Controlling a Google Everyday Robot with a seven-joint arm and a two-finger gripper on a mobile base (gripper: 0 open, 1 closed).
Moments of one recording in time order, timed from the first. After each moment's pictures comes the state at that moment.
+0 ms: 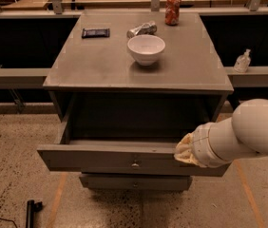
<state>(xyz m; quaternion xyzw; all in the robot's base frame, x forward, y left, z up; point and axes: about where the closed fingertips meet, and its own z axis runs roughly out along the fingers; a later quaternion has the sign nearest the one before) 0.441 -0.134 0.737 -0.67 0.69 0.02 0.27</state>
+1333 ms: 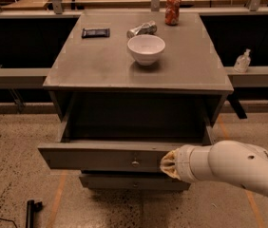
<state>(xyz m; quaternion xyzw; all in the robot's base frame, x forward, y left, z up) 0.459 -0.105 0.651 -0.70 0.63 -0.02 0.33</state>
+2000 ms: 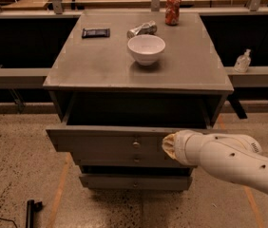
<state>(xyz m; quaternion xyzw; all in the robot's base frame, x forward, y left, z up) 0.528 -0.121 0.659 -0.70 0.60 -0.13 0.36</state>
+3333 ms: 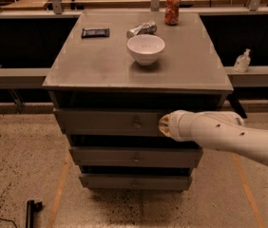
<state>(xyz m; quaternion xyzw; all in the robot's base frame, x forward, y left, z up) 0.610 -0.112 0.662 -0.71 0.58 -0.14 0.38</state>
